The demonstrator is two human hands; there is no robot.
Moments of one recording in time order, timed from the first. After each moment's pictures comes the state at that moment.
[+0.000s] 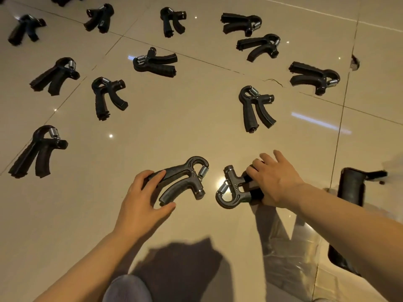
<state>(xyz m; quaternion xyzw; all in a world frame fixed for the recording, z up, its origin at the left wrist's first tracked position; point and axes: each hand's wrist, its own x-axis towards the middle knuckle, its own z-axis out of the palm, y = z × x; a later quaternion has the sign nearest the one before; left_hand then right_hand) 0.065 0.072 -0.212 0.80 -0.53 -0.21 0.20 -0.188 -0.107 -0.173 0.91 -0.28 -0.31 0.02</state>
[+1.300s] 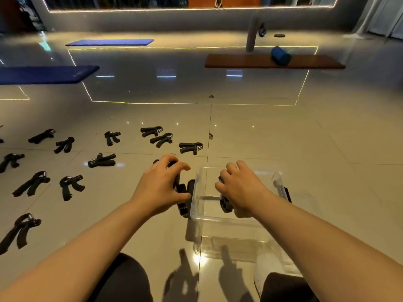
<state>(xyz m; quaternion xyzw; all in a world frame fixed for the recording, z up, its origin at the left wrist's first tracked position) -0.233 0.108 0.139 0.62 -0.76 -0.10 0.15 -0.431 0.089 0.143 0.87 -0.39 -0.22 0.20</state>
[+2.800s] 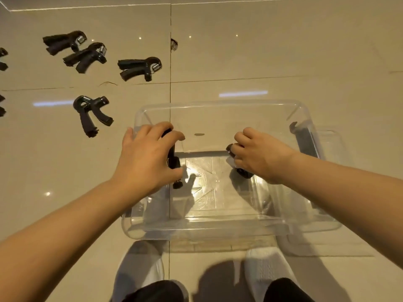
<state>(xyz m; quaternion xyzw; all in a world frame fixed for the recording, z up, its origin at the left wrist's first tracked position) -0.299 -0.062 -0.086 0.57 -0.82 -0.09 0.01 -0.536 -0.069 -0.092 0.87 -0.25 -0.39 0.18</state>
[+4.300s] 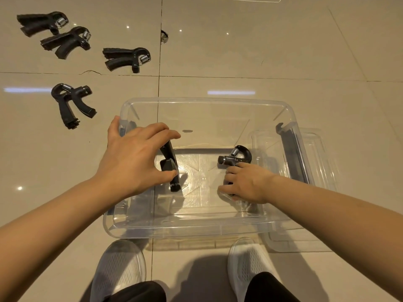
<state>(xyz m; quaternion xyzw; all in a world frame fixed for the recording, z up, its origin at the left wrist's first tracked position) -0.299 -0.057 -0.091 0.53 -0.84 -0.10 0.06 -0.558 -0.050 -0.160 0.88 -0.26 -0.39 -0.05</state>
